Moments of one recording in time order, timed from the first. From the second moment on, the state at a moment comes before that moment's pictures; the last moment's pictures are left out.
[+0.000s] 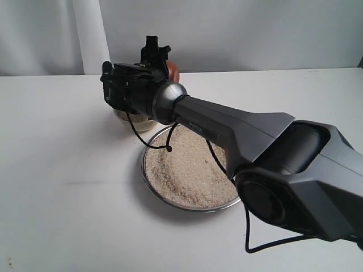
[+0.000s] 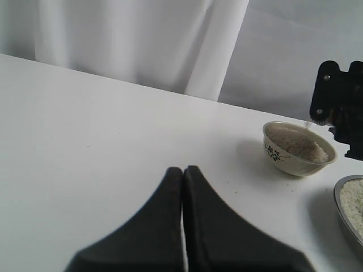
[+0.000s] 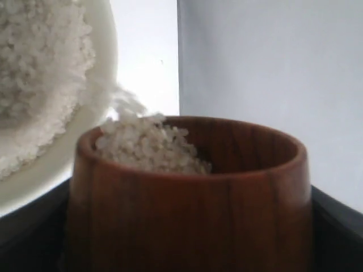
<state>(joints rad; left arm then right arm) 0.04 0.00 0.00 0.02 0.28 -0.25 0.80 2.61 -2.35 -1.09 0.95 -0.20</state>
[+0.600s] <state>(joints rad) 0.04 0.00 0.00 0.02 0.28 -0.25 0.81 2.61 -2.35 -1.11 0.98 -0.44</state>
